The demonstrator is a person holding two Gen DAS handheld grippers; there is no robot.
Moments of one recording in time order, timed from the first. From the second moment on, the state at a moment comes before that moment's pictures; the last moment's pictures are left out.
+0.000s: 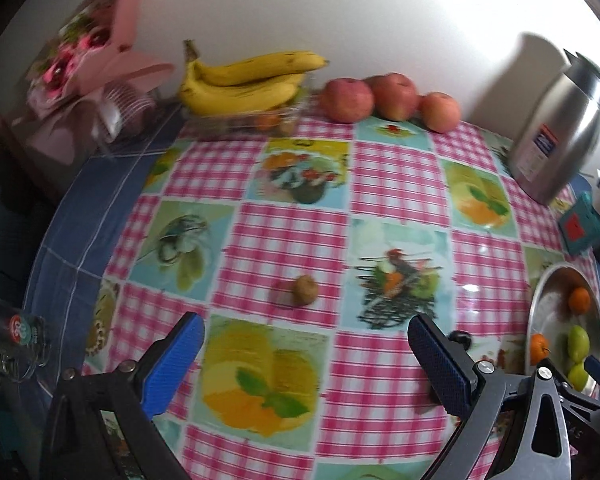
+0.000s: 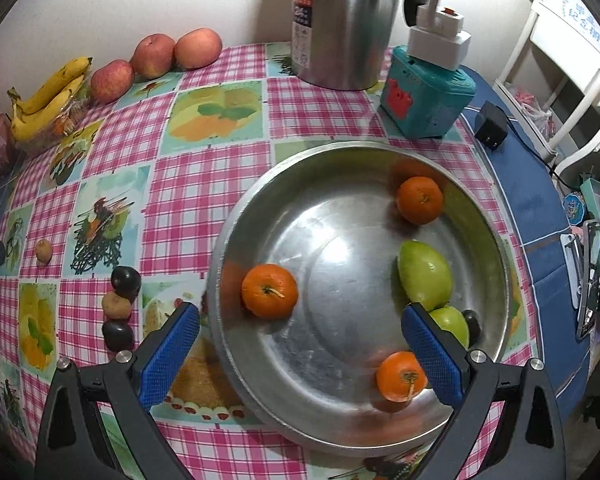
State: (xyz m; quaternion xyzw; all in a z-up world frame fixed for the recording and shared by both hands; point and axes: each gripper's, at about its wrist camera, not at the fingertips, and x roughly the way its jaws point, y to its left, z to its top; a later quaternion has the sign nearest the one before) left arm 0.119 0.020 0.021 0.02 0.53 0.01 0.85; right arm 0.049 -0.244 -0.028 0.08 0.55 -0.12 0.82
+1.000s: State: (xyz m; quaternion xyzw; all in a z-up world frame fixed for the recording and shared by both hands) left arm 0.125 0.061 0.017 0.01 0.53 0.03 0.85; right arm 0.076 -0.151 -0.019 0.07 0.55 -0.05 0.83
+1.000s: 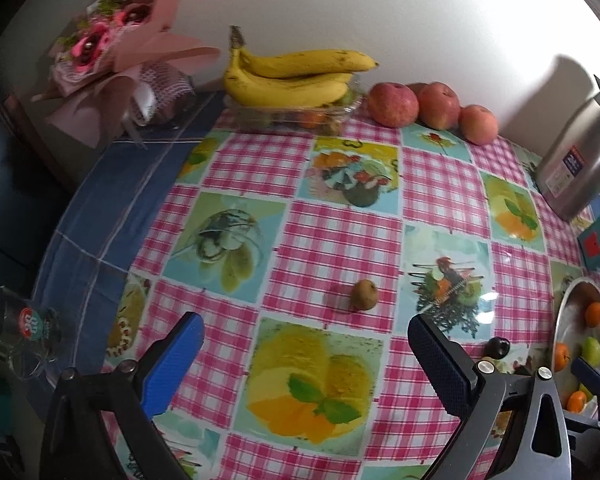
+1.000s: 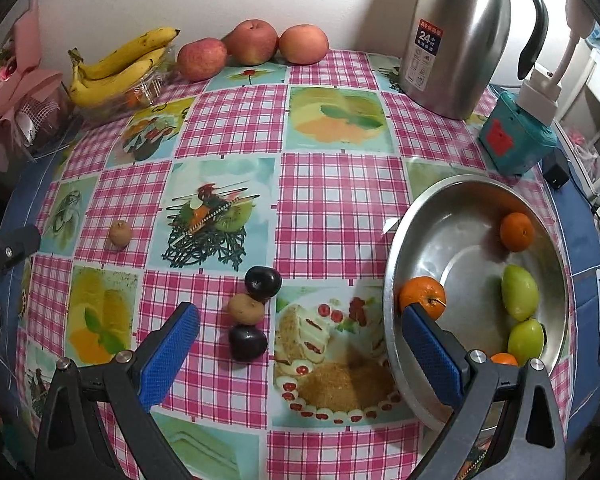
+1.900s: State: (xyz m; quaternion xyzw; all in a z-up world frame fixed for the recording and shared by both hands) left arm 0.172 0.067 -0.016 0.00 0.55 0.00 0.83; right arm 0.129 -0.135 -0.047 0.07 0.59 -0.07 0.80
